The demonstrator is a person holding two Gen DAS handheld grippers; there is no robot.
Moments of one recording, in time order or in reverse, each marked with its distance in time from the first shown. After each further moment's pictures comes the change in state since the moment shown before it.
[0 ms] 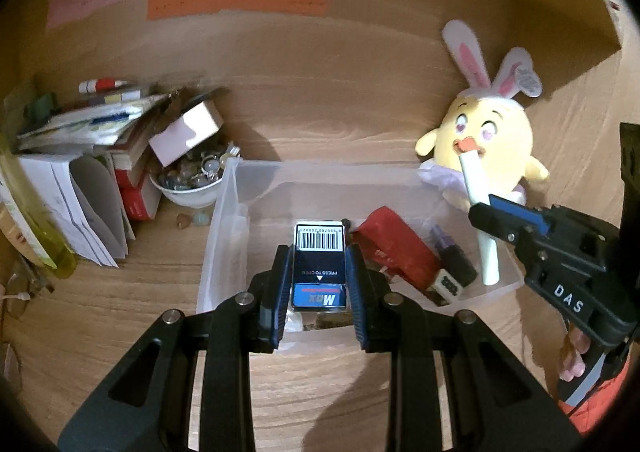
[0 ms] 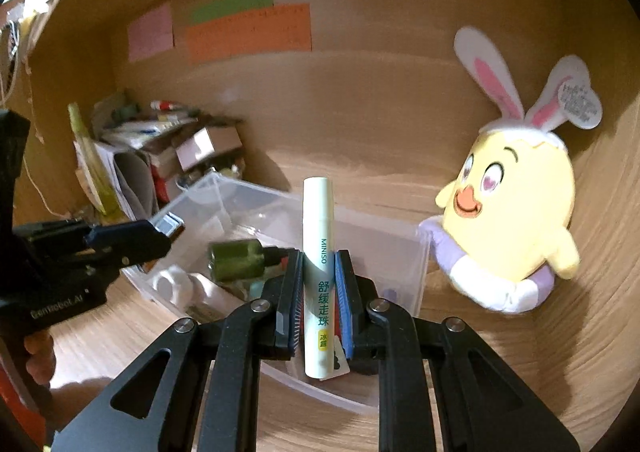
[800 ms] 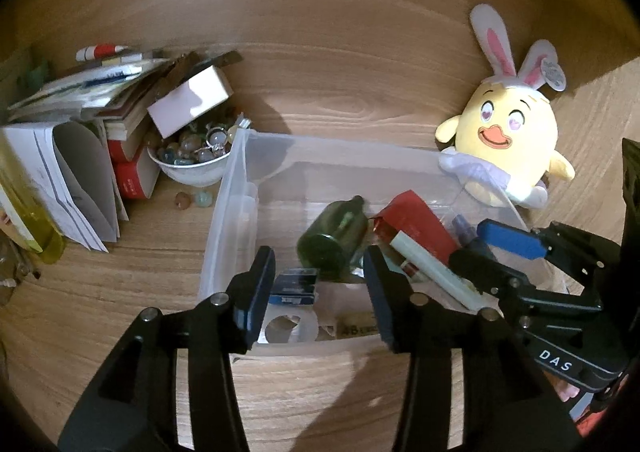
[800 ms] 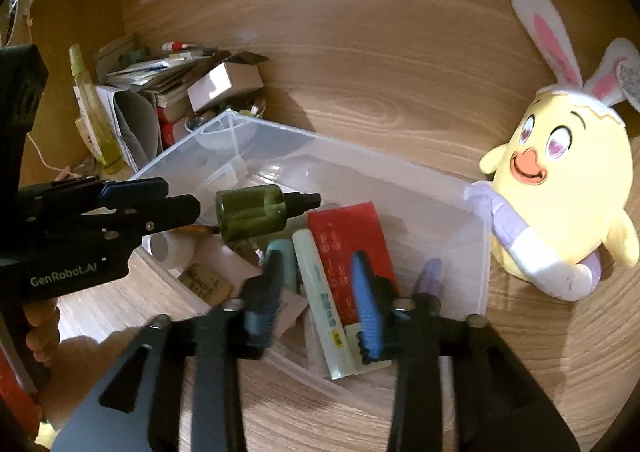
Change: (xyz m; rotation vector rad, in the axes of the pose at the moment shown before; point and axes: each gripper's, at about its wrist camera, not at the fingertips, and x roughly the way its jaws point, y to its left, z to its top) left arm 0.024 0.012 -0.005 -0.030 0.040 0.005; right arm 0.040 0.023 -0.017 -0.066 0.123 0.041
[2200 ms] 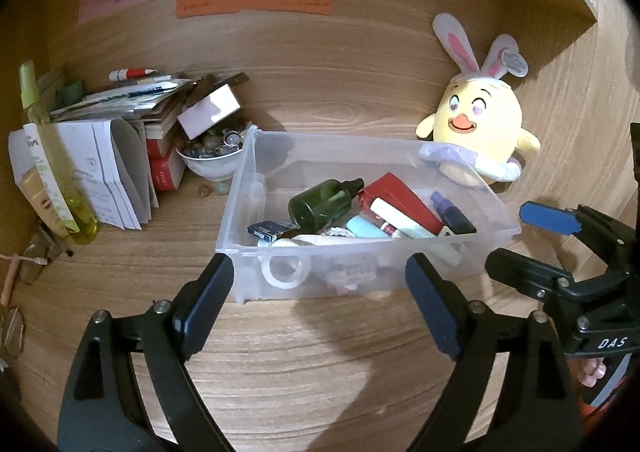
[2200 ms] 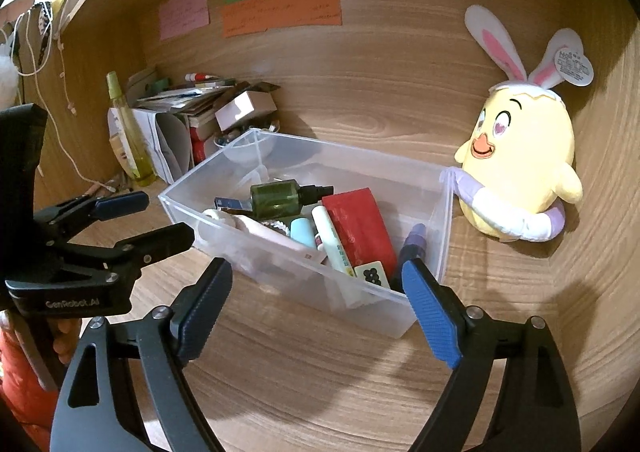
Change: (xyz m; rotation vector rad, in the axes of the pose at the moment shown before) left arm -0.057 -0.015 -0.046 0.056 -0.089 0.035; right arm -0.069 0.006 -0.037 0.060 -0.087 0.026
